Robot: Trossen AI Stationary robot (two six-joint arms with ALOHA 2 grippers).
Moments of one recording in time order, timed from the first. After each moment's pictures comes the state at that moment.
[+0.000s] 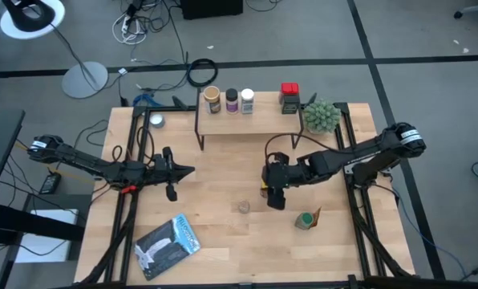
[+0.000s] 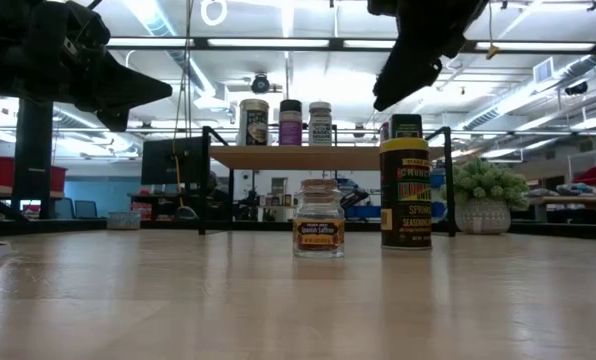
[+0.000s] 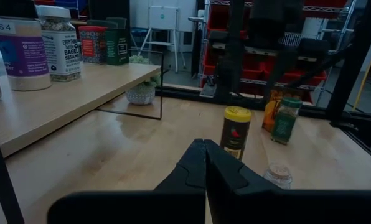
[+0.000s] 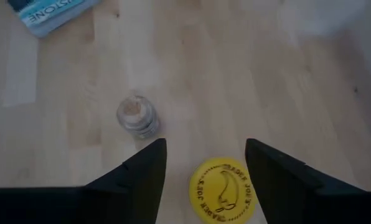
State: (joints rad) left arm -0.25 0.64 0.04 0.60 -0.44 -0.11; right arm 0.23 1.47 1.12 -0.56 0.27 0.33
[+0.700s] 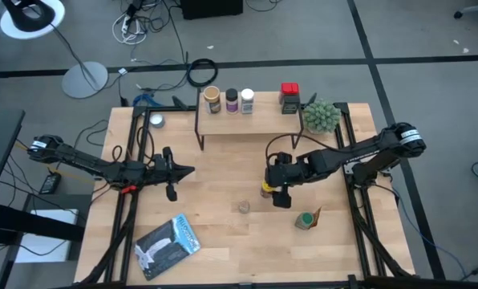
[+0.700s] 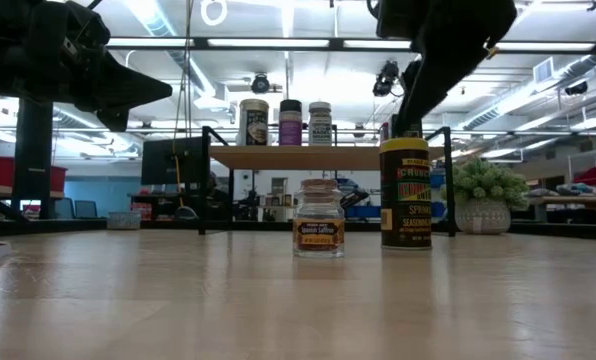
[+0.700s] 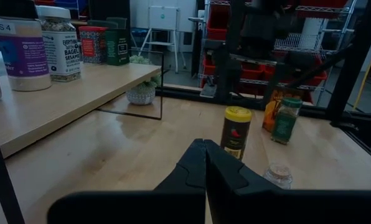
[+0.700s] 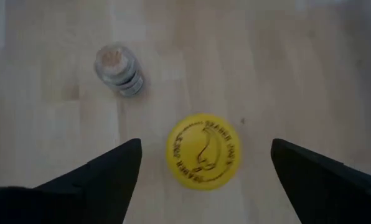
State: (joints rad) left arm -0.25 0.64 0.04 0.60 -0.44 -0.11; right arm 0.20 1.47 1.10 -0.66 0.21 0.26
